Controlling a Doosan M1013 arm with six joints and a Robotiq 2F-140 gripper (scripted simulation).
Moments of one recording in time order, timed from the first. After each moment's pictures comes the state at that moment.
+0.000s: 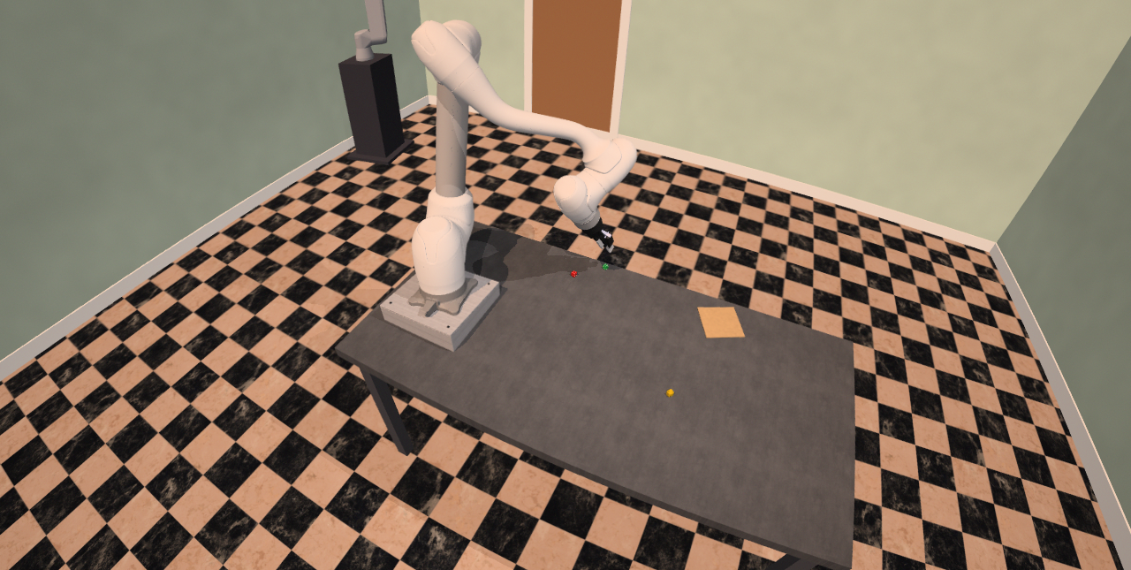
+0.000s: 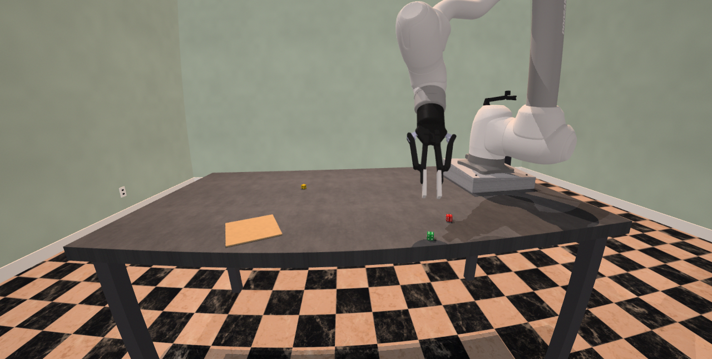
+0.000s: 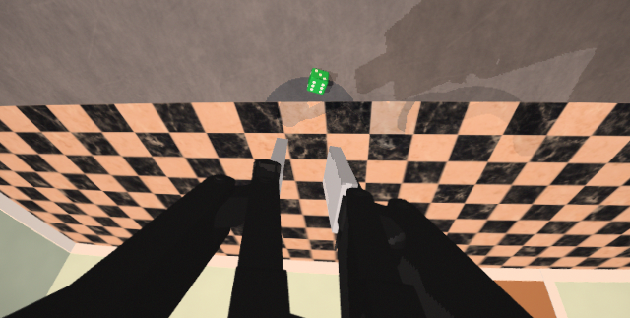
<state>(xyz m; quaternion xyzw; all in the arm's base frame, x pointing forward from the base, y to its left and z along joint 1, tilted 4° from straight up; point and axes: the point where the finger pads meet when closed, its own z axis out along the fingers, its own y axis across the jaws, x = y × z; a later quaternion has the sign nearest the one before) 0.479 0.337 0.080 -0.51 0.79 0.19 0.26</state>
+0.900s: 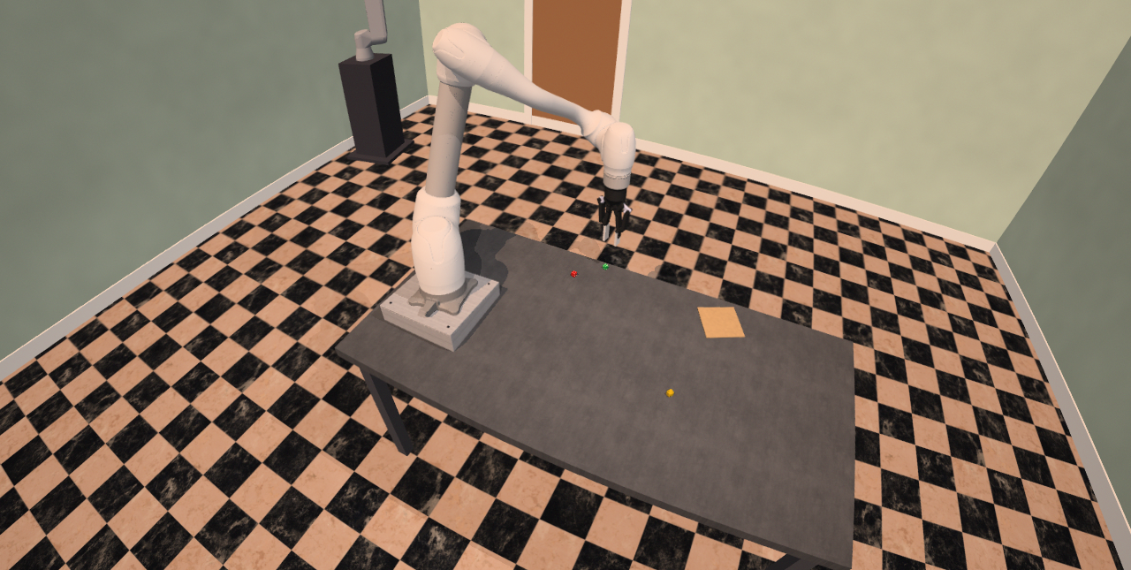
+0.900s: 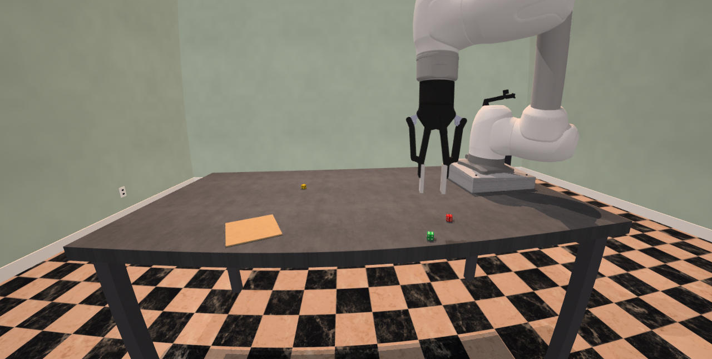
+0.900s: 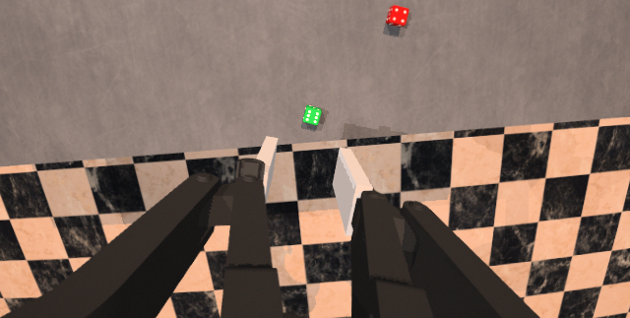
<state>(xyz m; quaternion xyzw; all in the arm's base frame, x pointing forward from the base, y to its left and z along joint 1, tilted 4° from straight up) 0.496 0.365 0.106 -0.55 0.84 0.04 0.03</state>
